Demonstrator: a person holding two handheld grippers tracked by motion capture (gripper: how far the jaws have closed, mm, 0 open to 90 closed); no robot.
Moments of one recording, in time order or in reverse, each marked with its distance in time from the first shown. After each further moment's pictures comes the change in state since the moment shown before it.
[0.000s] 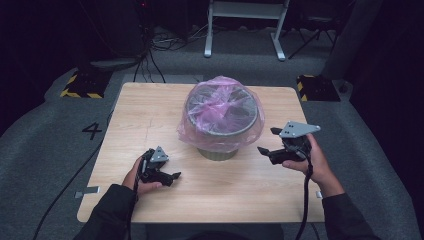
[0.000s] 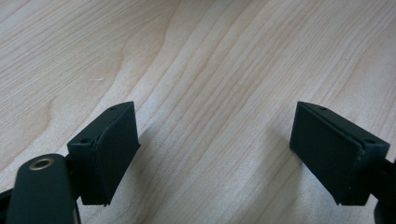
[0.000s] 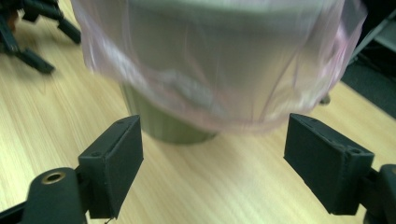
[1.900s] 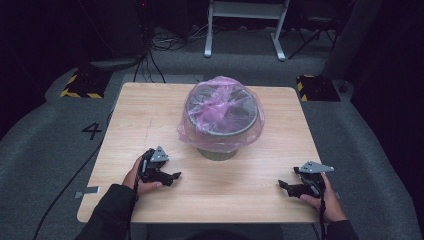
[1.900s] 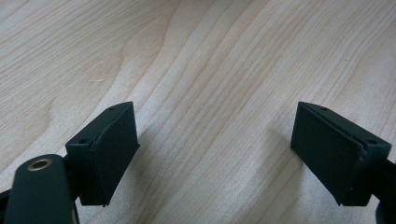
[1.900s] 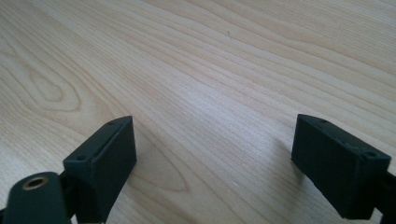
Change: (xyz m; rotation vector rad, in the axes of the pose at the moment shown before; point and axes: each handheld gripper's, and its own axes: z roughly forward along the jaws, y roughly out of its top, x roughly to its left) left arm 0.001 0.001 0.001 0.002 -0.003 0.002; right arm 0.004 -0.166 0.005 0.137 -0.091 0.304
